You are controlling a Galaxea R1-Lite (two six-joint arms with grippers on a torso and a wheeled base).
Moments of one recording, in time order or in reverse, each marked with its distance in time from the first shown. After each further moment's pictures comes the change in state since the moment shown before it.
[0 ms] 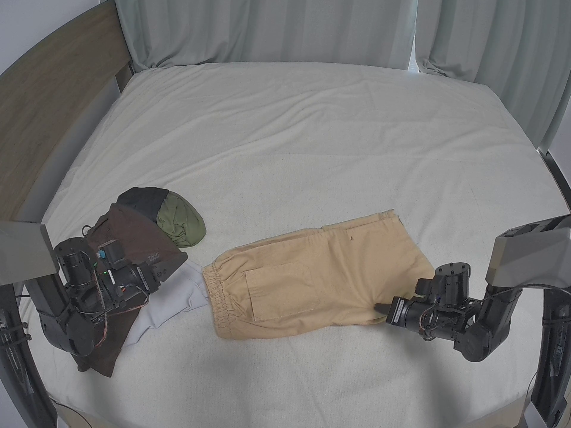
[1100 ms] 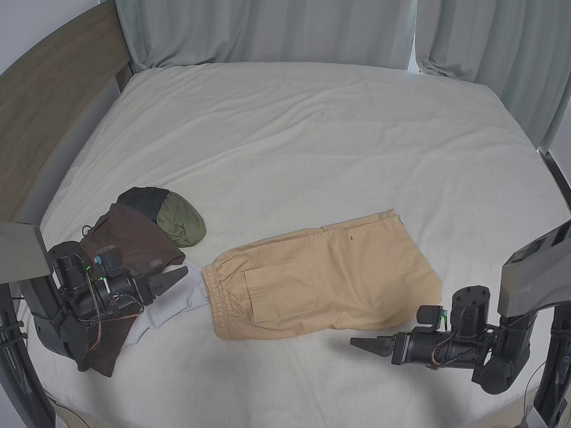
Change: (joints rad) left arm 0.035 -0.019 0.047 0.000 -0.169 0.092; right arm 0.125 -0.087 0.316 -0.287 0.168 -0.012
